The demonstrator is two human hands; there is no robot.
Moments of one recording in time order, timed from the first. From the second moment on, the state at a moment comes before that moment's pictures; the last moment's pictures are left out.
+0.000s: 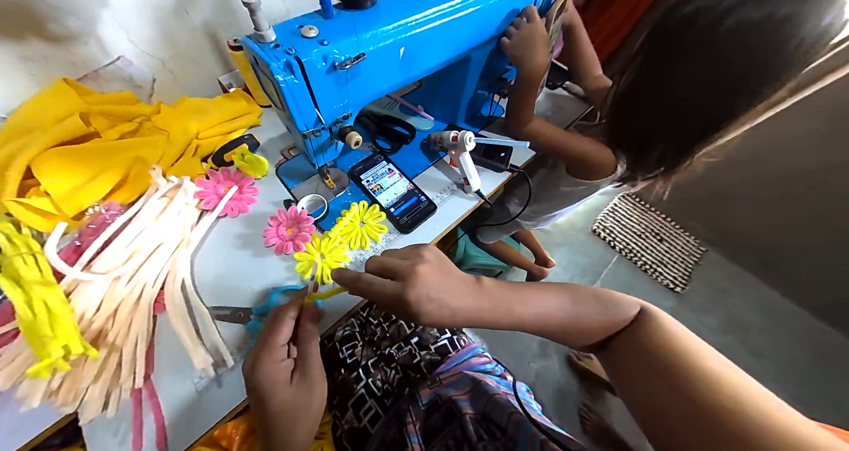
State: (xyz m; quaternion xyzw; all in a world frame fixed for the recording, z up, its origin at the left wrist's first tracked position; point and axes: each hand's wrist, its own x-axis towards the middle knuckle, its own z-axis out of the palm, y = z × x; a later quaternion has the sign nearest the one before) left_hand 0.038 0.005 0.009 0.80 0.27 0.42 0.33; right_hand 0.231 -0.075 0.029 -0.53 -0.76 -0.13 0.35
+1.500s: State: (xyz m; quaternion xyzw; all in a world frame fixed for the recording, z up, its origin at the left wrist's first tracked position) left_hand 0.027 -0.003 0.009 0.86 0.27 0.39 0.20; right_hand 0.231 -0.084 0.028 -0.49 -0.82 -0.01 0.30
